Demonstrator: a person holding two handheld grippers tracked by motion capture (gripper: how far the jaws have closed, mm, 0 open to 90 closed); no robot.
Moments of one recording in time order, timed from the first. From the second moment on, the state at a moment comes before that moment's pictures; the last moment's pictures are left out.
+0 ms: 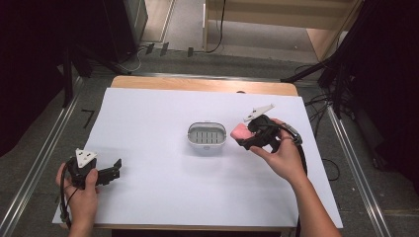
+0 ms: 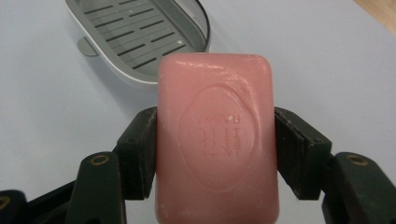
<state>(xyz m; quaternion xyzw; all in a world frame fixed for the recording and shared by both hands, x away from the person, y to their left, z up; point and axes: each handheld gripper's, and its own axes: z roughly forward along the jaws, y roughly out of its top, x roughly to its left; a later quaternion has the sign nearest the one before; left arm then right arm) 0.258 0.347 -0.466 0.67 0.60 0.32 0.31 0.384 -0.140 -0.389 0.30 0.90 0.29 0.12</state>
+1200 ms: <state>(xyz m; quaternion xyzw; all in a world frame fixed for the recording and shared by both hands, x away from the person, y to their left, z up) 0.258 0.347 -0.466 0.67 0.60 0.31 0.31 0.401 -0.110 -0.372 0.21 0.91 0.34 0.12</state>
